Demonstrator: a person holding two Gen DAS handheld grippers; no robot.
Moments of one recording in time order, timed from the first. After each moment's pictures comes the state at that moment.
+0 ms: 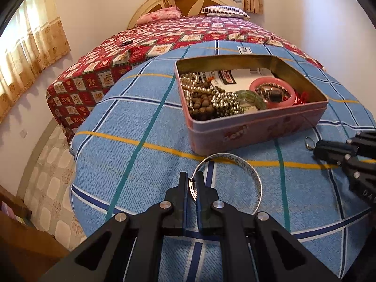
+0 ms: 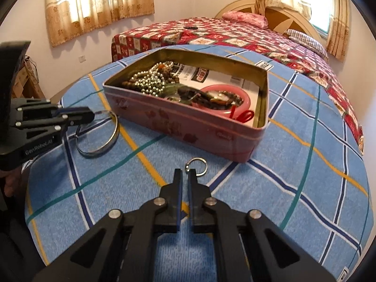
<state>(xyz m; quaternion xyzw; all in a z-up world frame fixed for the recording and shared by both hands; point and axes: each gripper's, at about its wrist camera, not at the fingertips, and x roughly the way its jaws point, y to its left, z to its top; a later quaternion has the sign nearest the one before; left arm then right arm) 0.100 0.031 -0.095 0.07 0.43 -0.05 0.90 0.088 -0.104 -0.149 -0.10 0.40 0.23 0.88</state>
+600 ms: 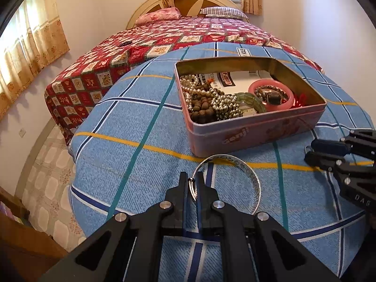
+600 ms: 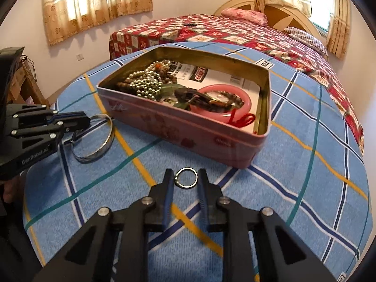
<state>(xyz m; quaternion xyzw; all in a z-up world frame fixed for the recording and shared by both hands) 0.099 0.033 -0.089 0.06 0.43 -0.05 0.90 0.094 -0.102 -0.152 -0.10 0.41 0.23 0.88</state>
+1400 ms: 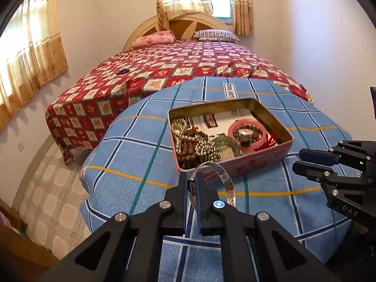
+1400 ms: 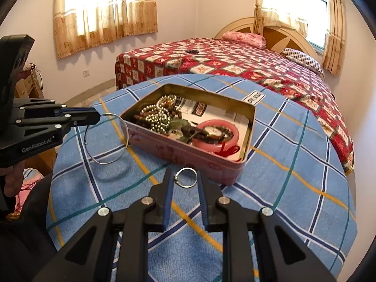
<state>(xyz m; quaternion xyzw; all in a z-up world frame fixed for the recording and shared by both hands) 0.078 0.025 -0.022 0.06 0.36 -0.08 0.93 0.076 -0.108 -0.105 -0.10 0.34 0.23 0.90</state>
